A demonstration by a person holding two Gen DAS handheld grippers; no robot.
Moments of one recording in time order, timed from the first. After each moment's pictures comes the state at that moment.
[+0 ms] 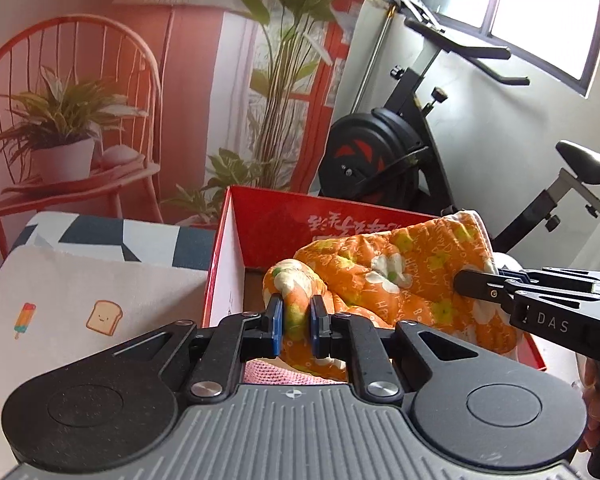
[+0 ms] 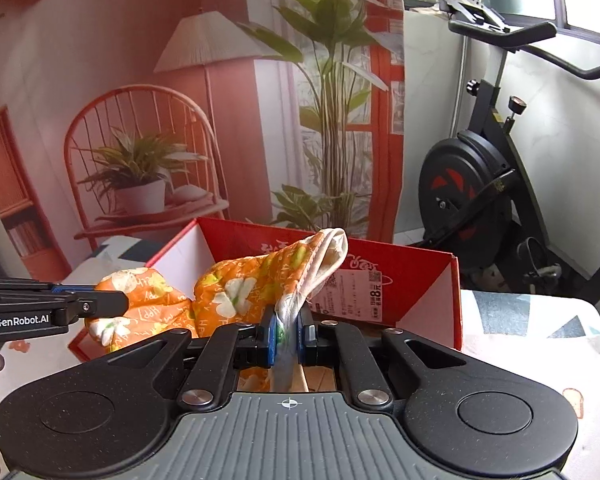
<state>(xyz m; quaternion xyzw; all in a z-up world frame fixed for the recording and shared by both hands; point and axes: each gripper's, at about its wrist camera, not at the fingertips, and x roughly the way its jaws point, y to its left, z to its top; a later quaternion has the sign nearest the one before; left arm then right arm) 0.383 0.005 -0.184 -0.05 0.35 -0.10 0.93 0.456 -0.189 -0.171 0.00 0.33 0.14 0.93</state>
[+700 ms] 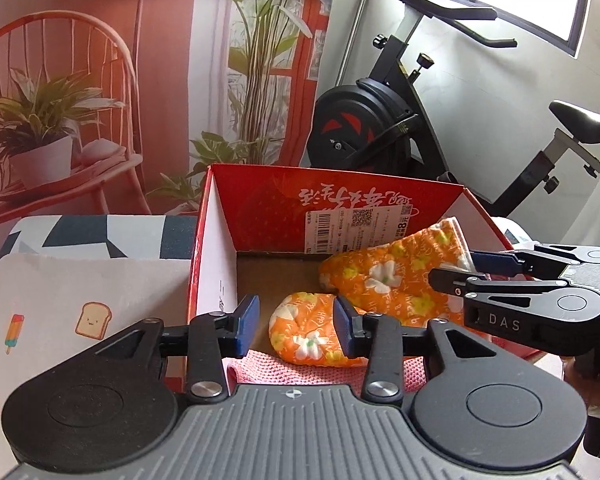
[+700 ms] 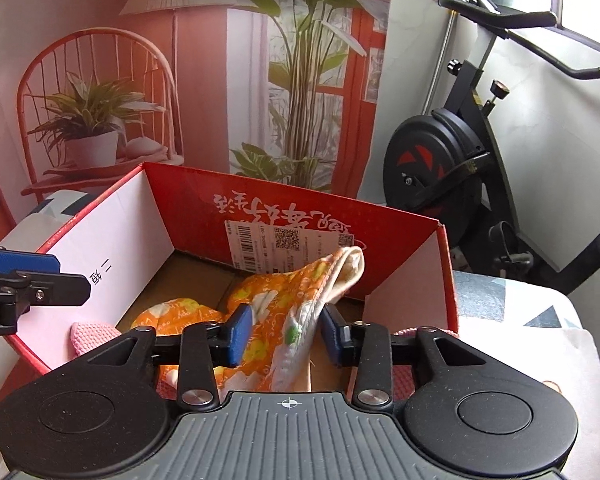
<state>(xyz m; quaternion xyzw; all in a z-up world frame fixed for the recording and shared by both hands) 0.394 -0.001 -0.192 -0.01 0.37 -0.13 0.92 0.474 -0.173 -0.214 -0.06 0.36 0.07 0.93</state>
